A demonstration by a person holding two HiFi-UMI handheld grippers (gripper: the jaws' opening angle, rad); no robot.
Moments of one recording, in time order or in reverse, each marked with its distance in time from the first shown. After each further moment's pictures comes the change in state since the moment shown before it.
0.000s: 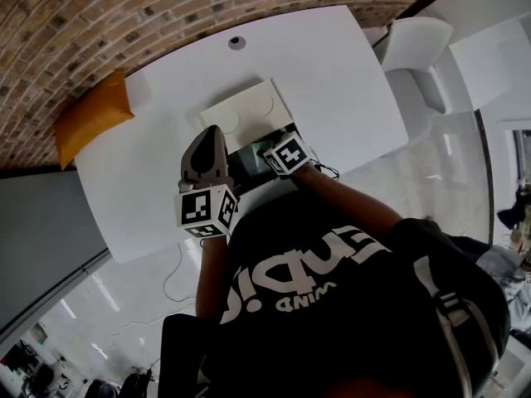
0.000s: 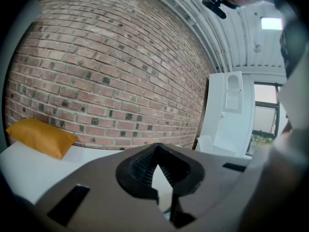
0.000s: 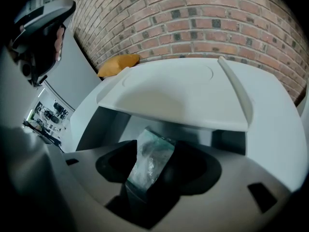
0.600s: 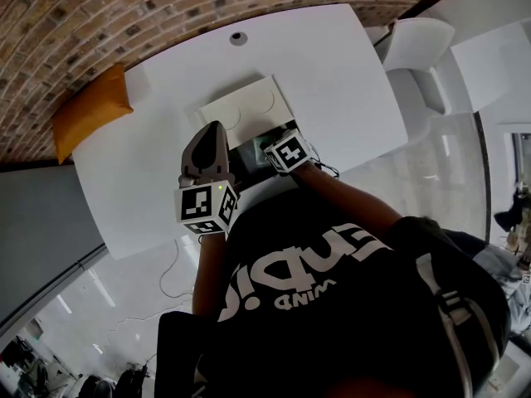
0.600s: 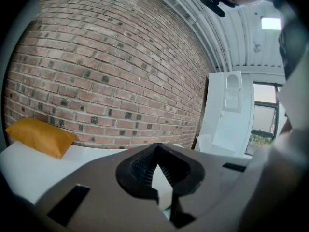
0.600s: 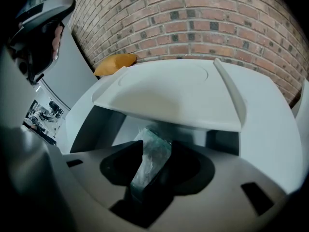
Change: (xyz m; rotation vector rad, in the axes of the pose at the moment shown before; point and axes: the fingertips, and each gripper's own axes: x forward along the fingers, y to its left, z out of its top) left arm 0.001 -0.001 -0.004 0.000 0.013 -0.008; right arm 0.000 -0.008 -0.001 0.000 -0.002 -0.050
